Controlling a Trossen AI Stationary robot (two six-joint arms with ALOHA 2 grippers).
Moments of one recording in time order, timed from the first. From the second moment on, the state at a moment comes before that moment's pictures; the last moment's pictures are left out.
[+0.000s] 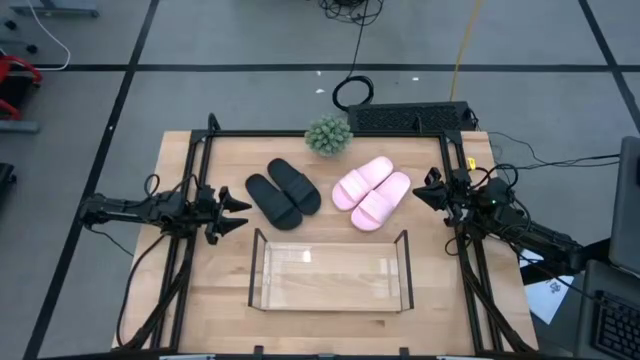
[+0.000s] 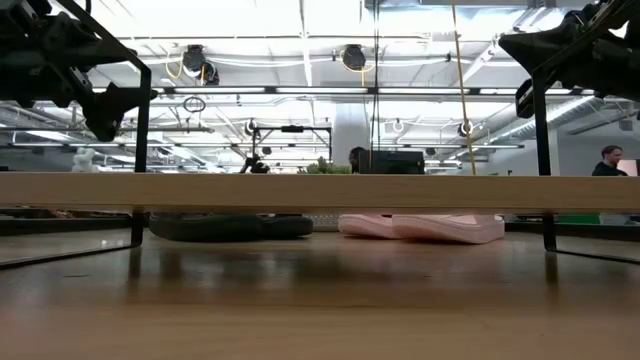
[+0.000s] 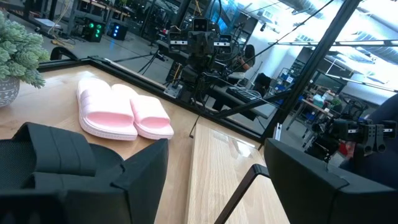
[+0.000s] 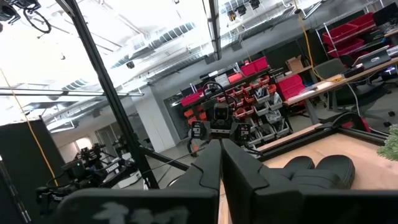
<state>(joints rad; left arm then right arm) -0.10 0.01 0.01 0.03 -0.09 -0.45 -0.48 0.01 0.02 0.34 -0.47 0.59</state>
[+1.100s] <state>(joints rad) -0.10 0.01 0.01 0.32 -0.27 -0.45 -0.48 0.01 0.02 0.70 -0.28 0.70</state>
